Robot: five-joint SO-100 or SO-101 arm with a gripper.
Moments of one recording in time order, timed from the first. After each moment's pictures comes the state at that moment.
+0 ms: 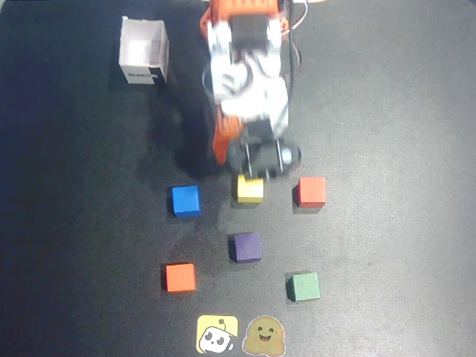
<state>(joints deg) -7.6 127.4 135.4 62.7 85.9</state>
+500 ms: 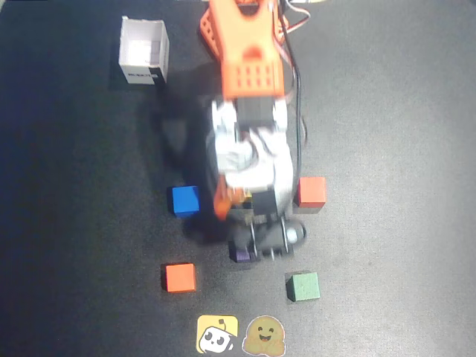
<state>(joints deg) -7.8 92.8 105.4 60.6 85.9</state>
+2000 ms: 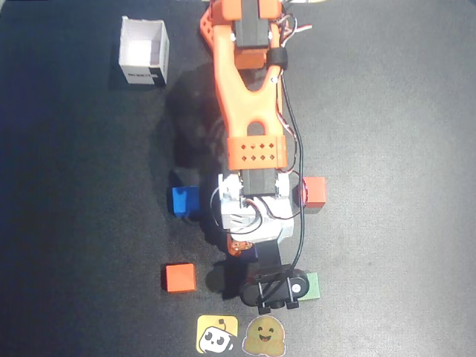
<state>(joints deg) -8.0 69.6 90.4 58.0 83.0</state>
